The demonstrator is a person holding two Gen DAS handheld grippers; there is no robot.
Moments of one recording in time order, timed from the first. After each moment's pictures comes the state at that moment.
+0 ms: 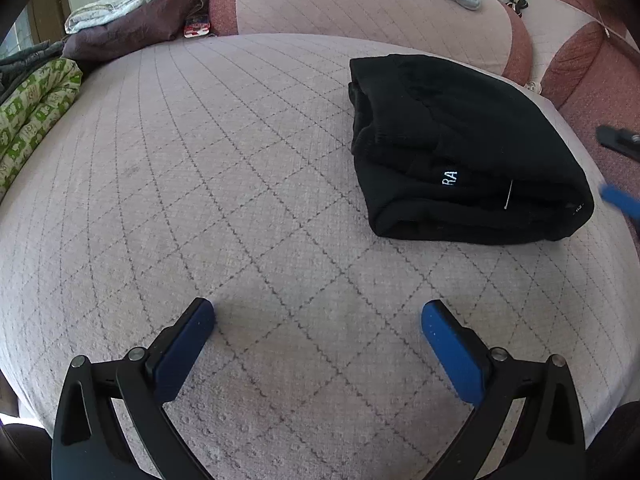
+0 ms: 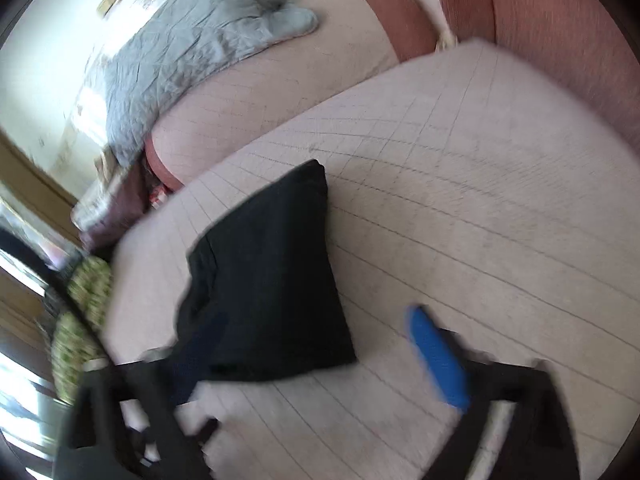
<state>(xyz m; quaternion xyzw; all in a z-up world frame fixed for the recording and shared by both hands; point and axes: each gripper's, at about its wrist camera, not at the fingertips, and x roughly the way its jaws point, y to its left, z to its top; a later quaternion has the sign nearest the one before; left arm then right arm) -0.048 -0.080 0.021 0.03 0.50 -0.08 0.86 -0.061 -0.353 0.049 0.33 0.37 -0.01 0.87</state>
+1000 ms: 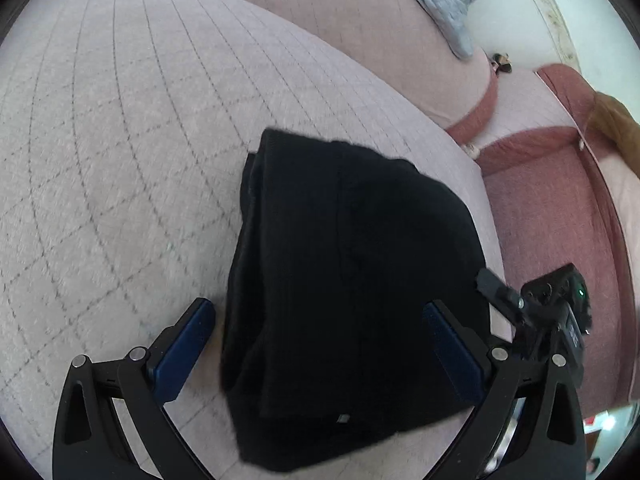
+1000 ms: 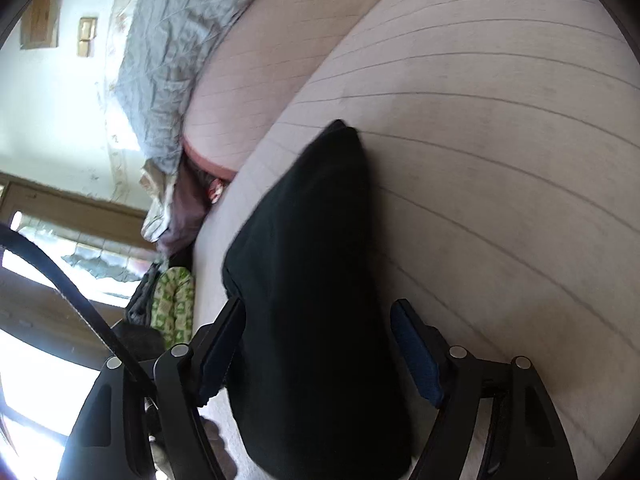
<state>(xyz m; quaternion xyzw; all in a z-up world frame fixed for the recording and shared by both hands) 0.093 -0.112 0.026 -0.19 0.55 -0.24 0.77 0.037 -0.367 -0.021 0.45 0.40 0.16 0.78</state>
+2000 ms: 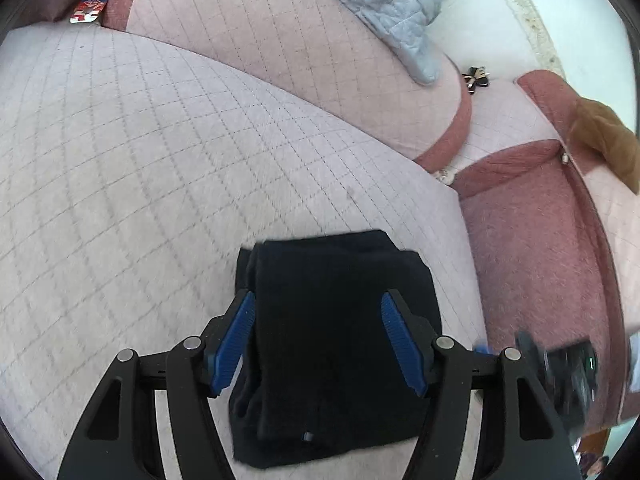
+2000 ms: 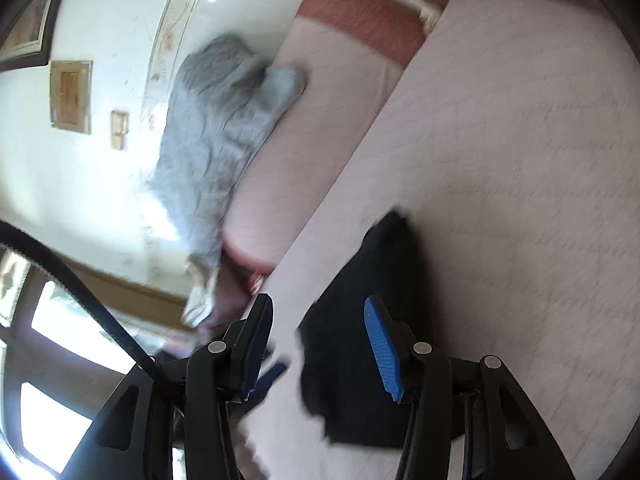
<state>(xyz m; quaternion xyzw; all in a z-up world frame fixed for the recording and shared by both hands) 0.137 -0.152 0.084 -0.18 0.53 -0.25 0.79 -0.038 -0.429 0.043 0.54 0.27 0.10 0.79</state>
